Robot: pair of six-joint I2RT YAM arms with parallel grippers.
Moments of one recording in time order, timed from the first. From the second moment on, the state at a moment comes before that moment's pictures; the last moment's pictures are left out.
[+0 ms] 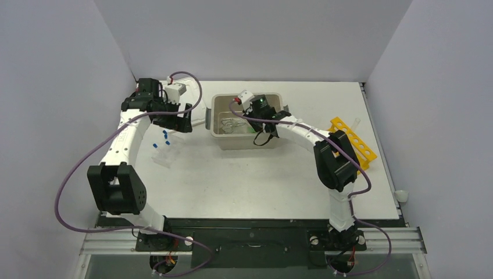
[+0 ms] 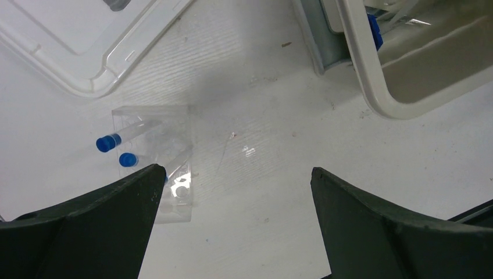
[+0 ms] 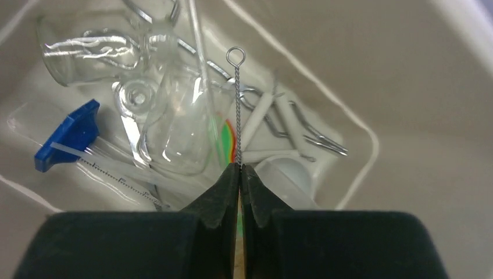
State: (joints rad) left arm 0.00 1.58 1.47 -0.89 0.35 0.23; right arm 0.62 2.01 1.57 -0.26 0.10 -0.26
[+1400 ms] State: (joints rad) left arm -0.16 2.07 1.72 -0.81 0.07 0.43; right arm 0.64 1.53 1.25 -0.27 0.23 0.20
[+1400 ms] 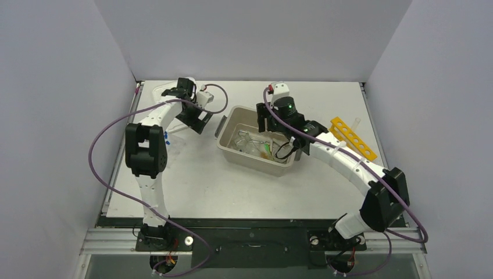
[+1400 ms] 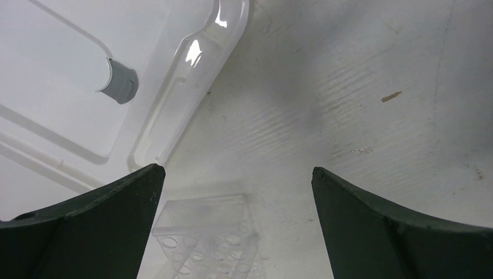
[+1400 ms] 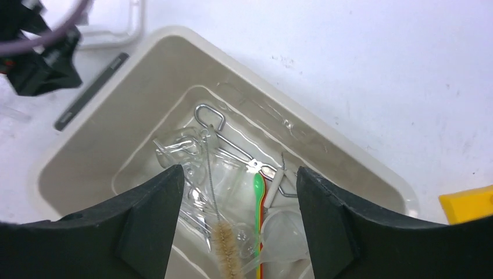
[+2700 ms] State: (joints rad) left arm -0.23 2.31 1.89 -0.72 0.03 0.53; right arm 0.62 1.31 1.20 -0.26 0.21 0.20
